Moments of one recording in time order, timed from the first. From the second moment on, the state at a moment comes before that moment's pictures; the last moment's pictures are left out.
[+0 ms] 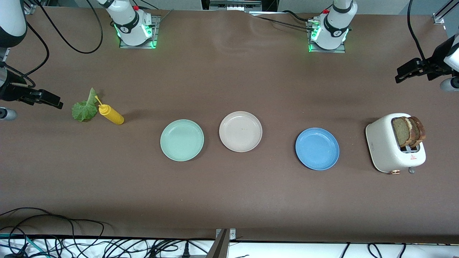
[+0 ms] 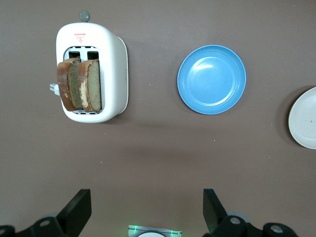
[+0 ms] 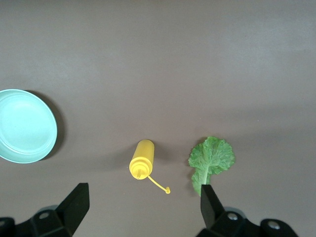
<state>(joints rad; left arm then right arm) 0.08 -0.01 -0.06 -1.56 0.02 1.44 -0.09 -0.06 0.09 -0.02 -1.66 -0.01 1.71 0.05</state>
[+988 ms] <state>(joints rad) 0.08 -0.01 -0.06 -1.56 0.02 1.44 -0.09 -0.06 0.09 -0.02 -1.66 -0.01 1.71 0.04</state>
